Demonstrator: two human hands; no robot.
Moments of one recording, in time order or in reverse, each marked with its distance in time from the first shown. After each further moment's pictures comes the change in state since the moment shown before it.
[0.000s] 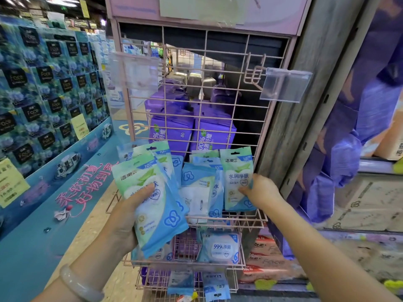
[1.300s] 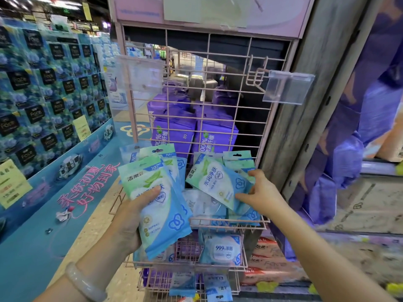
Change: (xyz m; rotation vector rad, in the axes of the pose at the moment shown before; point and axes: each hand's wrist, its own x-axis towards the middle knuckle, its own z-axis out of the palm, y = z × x) left_hand -0.001 0.001 0.000 0.073 0.031 -0.008; right_hand -0.022 -0.007 -0.007 0.258 -0.062 -0.024
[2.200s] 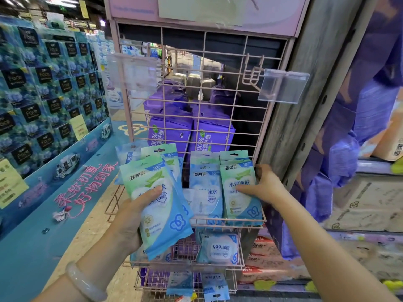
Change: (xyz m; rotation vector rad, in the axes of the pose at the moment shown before) left_hand 0.001 -0.003 0.008 0.004 -0.015 -0.024; right_hand 0.028 0.020 -0.013 0.221 0.046 0.067
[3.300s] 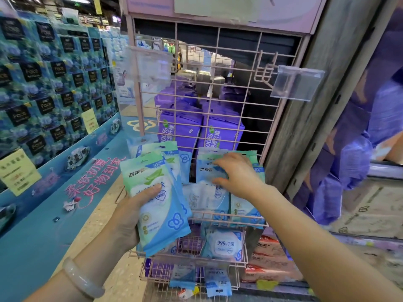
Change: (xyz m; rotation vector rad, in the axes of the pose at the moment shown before) left_hand -0.012 0.002 -0.015 0.002 0.071 -0.002; right_hand -0.016 -0.070 0.042 -0.728 -0.085 -0.624
